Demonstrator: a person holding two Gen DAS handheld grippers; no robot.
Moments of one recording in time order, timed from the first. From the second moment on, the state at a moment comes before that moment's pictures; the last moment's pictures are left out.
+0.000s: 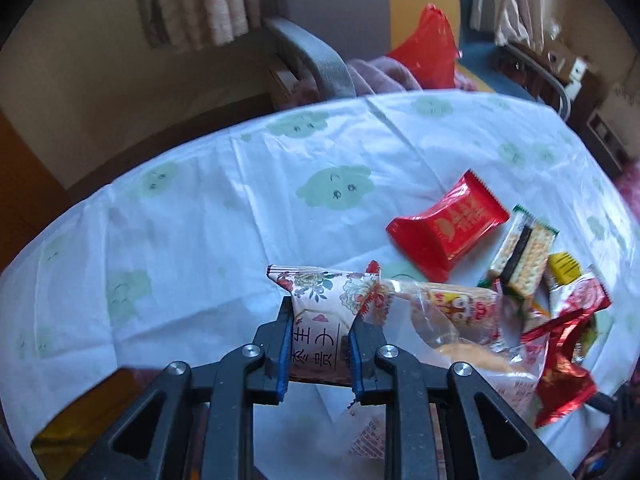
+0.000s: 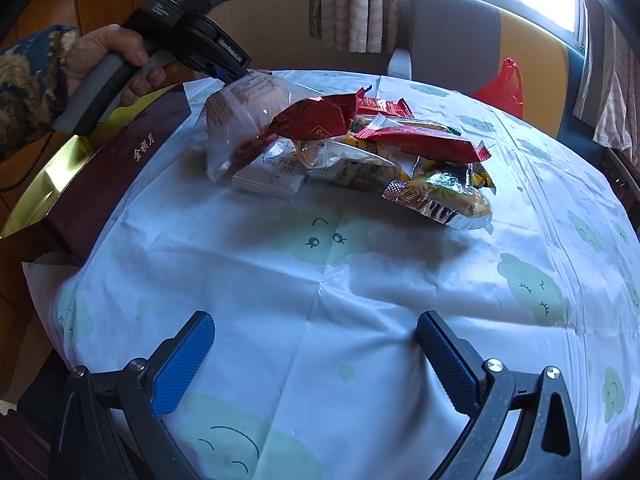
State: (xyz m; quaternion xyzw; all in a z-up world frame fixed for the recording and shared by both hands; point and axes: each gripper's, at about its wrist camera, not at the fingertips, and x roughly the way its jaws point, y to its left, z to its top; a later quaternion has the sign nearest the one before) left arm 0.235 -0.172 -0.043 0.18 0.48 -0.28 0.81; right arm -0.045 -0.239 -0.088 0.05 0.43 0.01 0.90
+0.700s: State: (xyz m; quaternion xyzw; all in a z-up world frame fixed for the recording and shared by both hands) left arm 0.037 -0.077 0.004 0.05 0.42 -0.32 0.85; right arm -0.034 -0.246 -0.056 0.04 0.44 0.04 0.90
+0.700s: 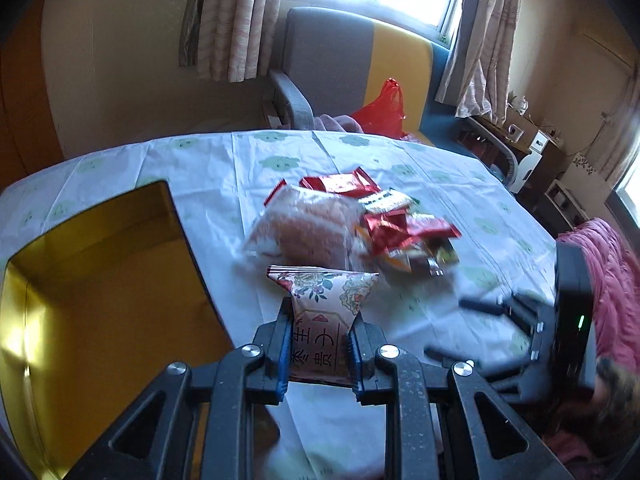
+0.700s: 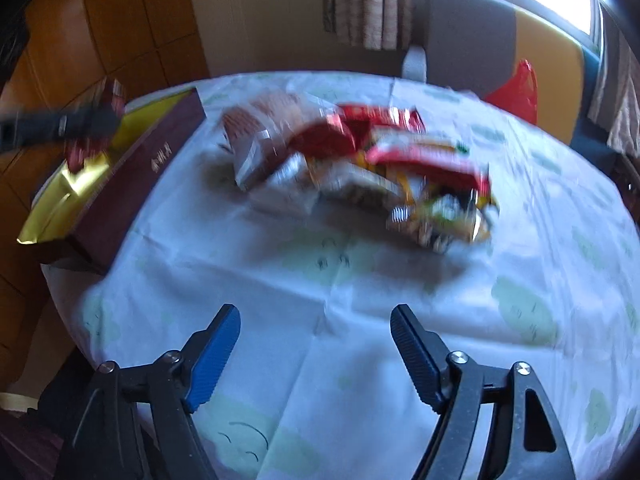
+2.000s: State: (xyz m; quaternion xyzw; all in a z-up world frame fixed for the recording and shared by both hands) left arm -0.013 -0.038 -0.001 0.03 0.40 -0.32 0.86; right arm 0.105 -0.157 -0.014 -0.12 0.43 0.15 0.88
